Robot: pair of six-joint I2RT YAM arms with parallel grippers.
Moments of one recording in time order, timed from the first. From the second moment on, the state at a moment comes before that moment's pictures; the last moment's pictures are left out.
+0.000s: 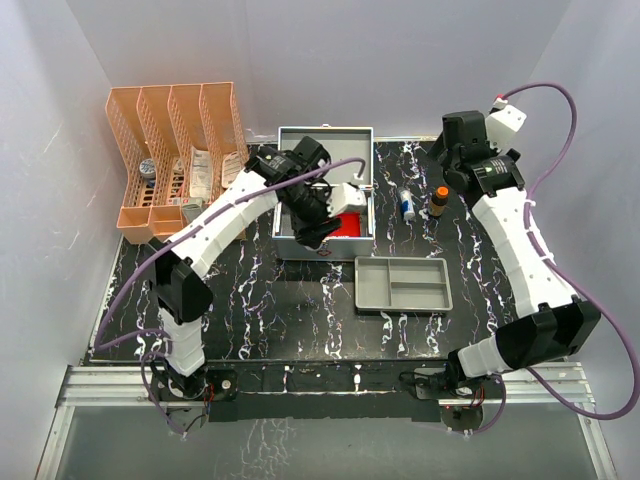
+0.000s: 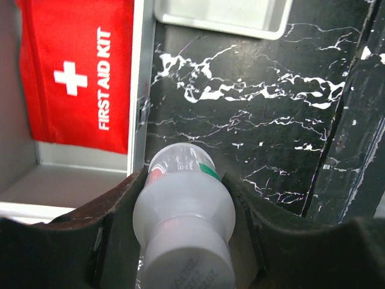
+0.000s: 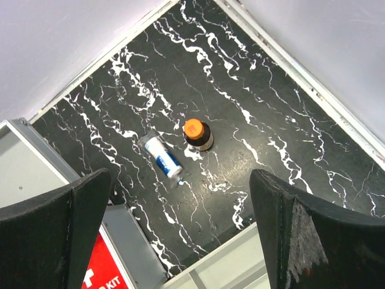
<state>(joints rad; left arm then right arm) -0.70 1.88 1.97 -1.31 0.36 0.68 0.22 1.44 1.61 -0.82 0.65 0.66</state>
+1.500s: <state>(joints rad) -0.60 1.70 1.73 -1.04 0.35 0.31 0.49 1.31 1.04 -0.99 0.26 0.71</state>
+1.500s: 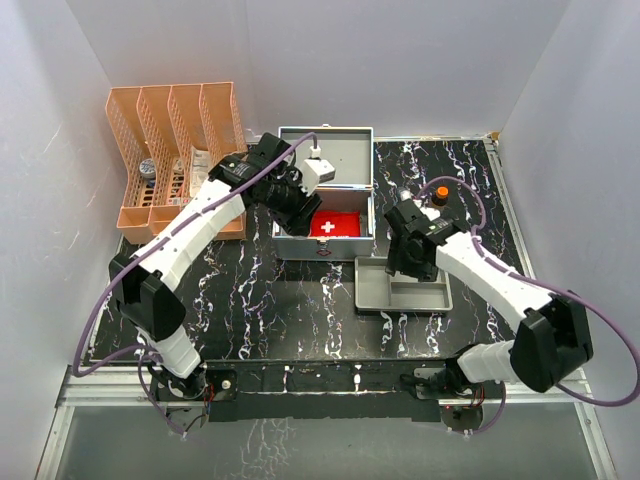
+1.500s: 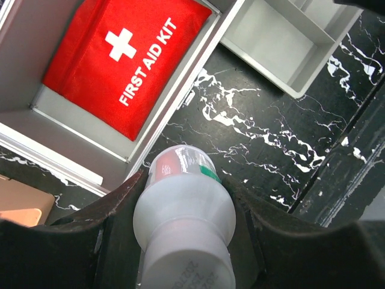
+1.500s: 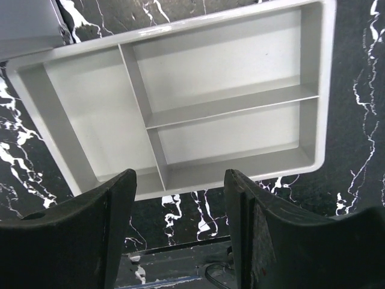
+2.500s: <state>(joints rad) -0.52 1.61 1.66 -1.05 0.41 0.29 0.55 1.53 0.89 -0.65 0.22 0.55</state>
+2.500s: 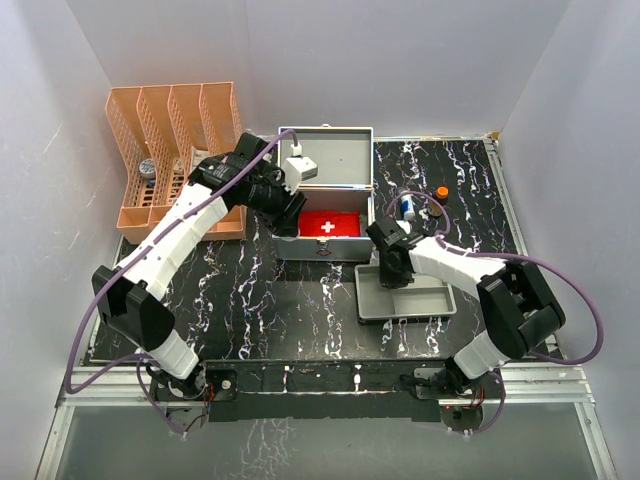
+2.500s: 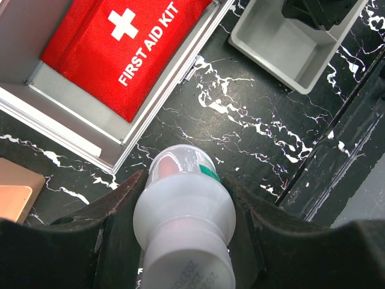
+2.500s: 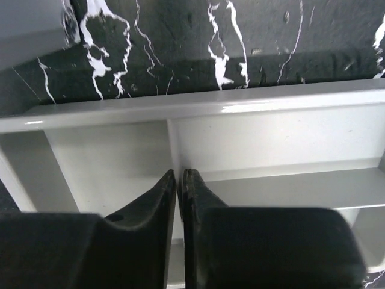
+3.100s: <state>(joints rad) -0.50 1.60 1.65 -1.05 0.44 0.30 0.76 1.58 1.06 -0.72 0.23 0.71</state>
